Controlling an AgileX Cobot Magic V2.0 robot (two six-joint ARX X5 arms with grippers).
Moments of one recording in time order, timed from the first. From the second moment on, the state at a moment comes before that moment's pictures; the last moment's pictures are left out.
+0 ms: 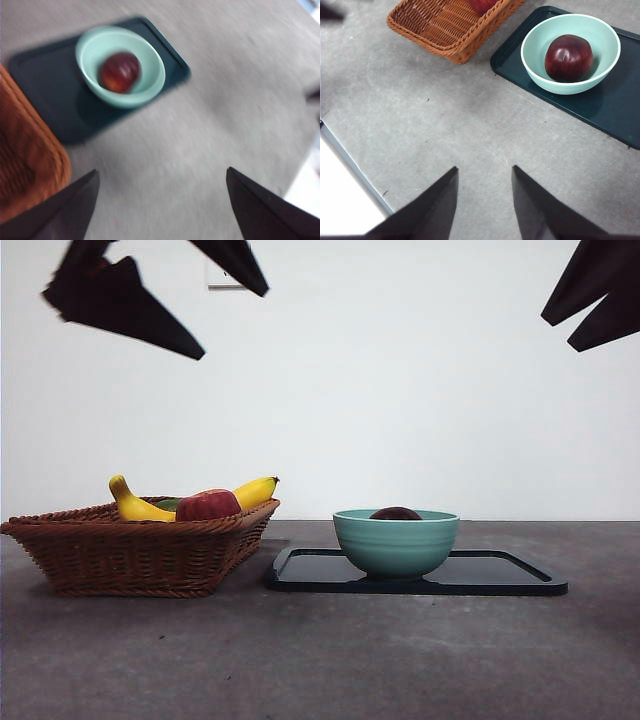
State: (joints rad) left arm -0.61 1.18 1.03 -0.51 0.31 -0.15; right arm 0.51 0.73 0.73 -0.66 -0.31 0.11
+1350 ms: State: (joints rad) left arm -0.72 2.10 1.73 -0.52 0.07 -0.14; right arm 0.51 0.73 0.73 -0.75 -0.31 0.14
